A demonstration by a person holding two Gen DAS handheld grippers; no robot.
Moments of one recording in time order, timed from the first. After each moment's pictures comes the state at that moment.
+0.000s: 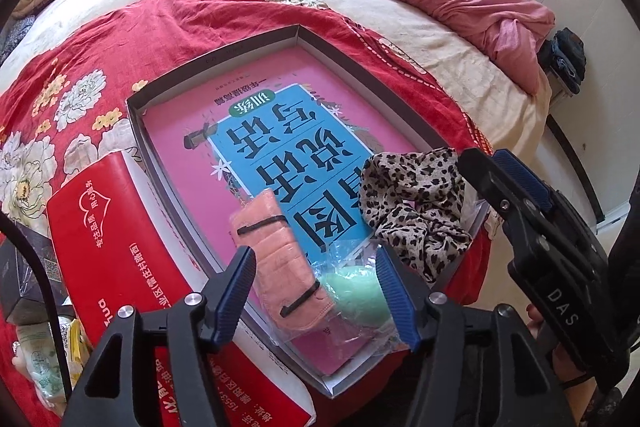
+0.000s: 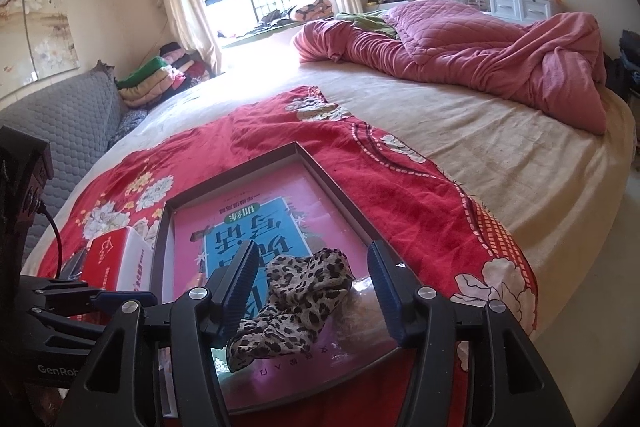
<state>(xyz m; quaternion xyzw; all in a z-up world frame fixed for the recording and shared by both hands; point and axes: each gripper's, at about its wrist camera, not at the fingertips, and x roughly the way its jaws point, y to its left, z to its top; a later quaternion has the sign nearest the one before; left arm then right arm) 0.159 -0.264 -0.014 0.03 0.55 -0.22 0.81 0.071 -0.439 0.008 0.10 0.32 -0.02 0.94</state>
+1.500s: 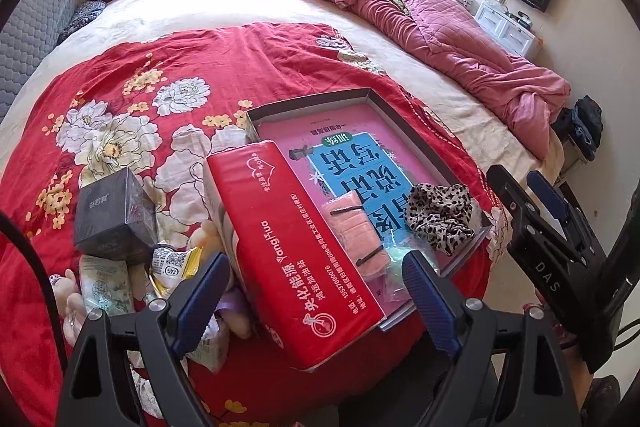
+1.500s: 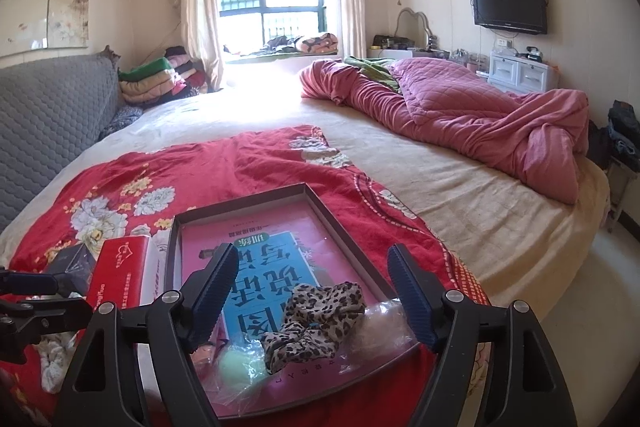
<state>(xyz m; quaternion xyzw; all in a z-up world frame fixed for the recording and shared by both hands) 0.102 -0.168 0.042 -0.04 0.48 -0.14 0.87 0.048 -0.387 0.053 0.00 0.27 -0.04 0.96</state>
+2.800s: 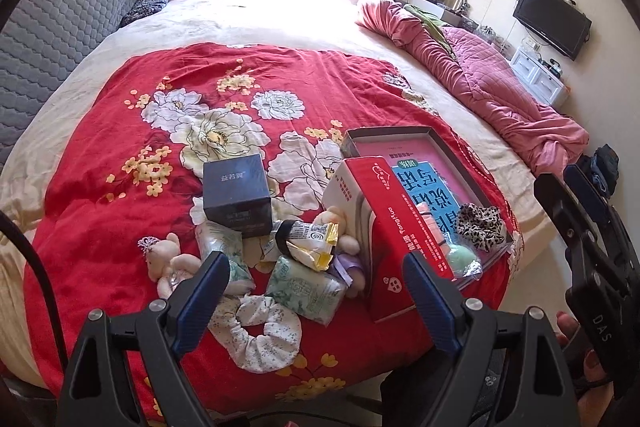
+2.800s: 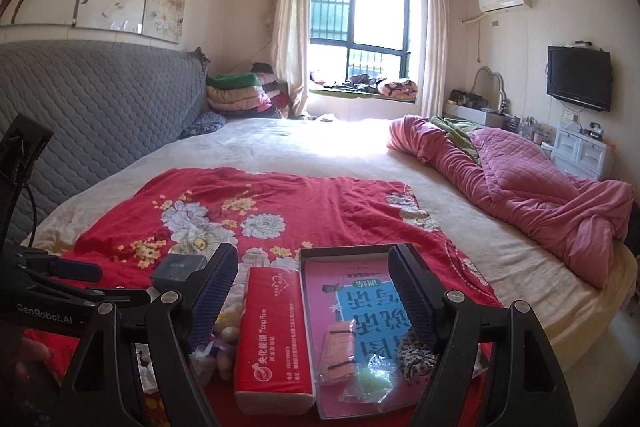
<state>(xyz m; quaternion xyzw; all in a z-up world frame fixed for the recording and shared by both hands) 0.045 -0.047 0.078 -0.09 0.45 -0.07 0.89 -0.007 -0.252 0.122 -0.07 0.20 0.09 0.97</state>
